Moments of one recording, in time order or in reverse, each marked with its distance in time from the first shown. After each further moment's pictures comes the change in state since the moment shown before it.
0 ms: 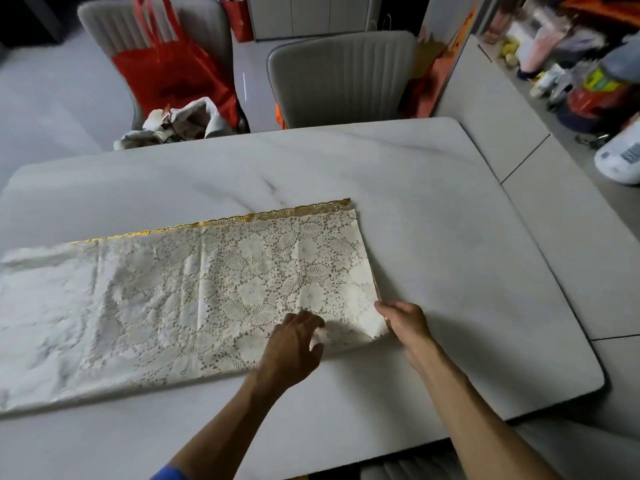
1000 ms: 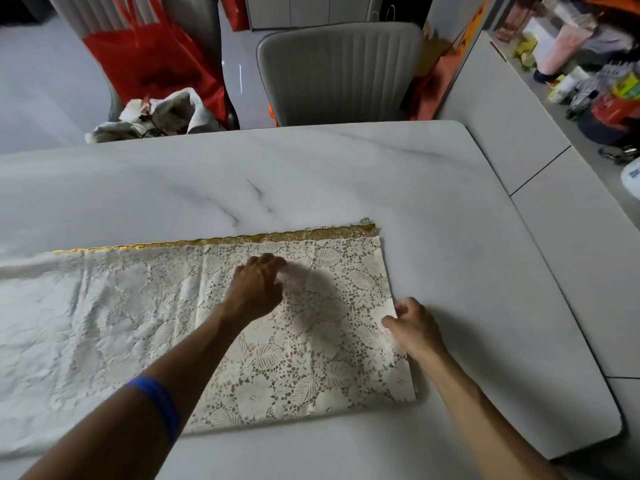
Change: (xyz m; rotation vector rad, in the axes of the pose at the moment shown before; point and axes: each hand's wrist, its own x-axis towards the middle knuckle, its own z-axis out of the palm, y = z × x) left_hand 0.130 -0.063 -0.049 0.127 0.061 -0.083; right_hand 0.051 -0.019 -0.019 -0.531 -0.018 -0.086
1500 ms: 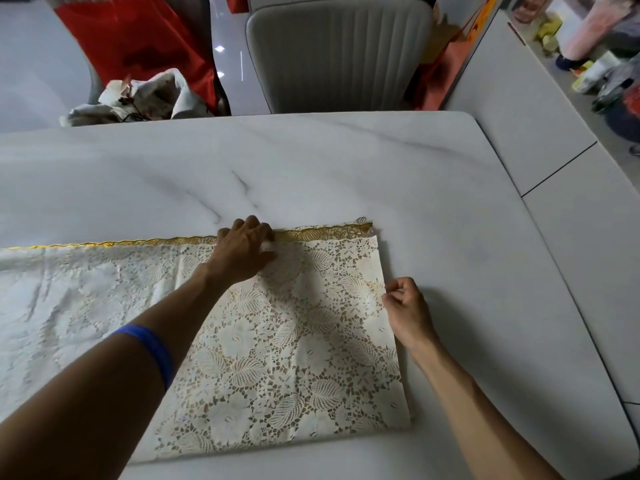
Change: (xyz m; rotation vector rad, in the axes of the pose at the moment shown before) left_hand 0.077 -0.021 -0.004 0.092 -0.008 -0.001; right_hand 0.054 -0.006 0.004 0.305 0.097 -0.107
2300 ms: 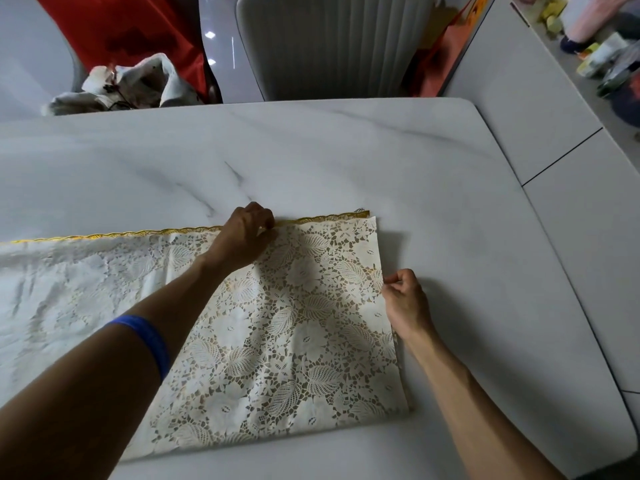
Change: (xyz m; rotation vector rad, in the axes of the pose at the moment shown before) left_hand 0.017 0.000 0.002 -0.239 0.162 0.159; right_hand 0.003 -0.004 0.007 -0.080 0.050 0.012
